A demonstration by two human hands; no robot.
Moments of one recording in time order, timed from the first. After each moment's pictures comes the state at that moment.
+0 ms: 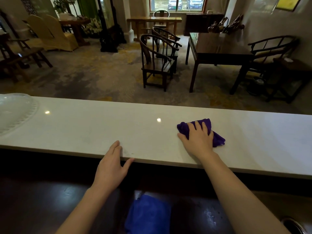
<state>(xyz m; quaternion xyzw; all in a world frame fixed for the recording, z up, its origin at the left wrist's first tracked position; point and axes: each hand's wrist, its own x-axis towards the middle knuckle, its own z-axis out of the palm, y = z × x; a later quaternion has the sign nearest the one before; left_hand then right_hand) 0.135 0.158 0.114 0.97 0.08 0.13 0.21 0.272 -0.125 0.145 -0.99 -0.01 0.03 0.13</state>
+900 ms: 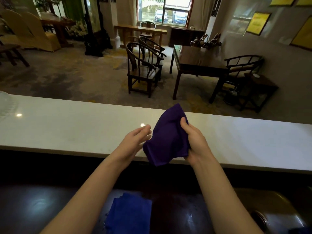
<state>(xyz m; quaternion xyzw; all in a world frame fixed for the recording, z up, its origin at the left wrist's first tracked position) 0.169 0.060 0.203 0.65 0.04 -0.13 0.75 0.174 -0.138 0.247 -0.54 0.07 0.13 0.83</state>
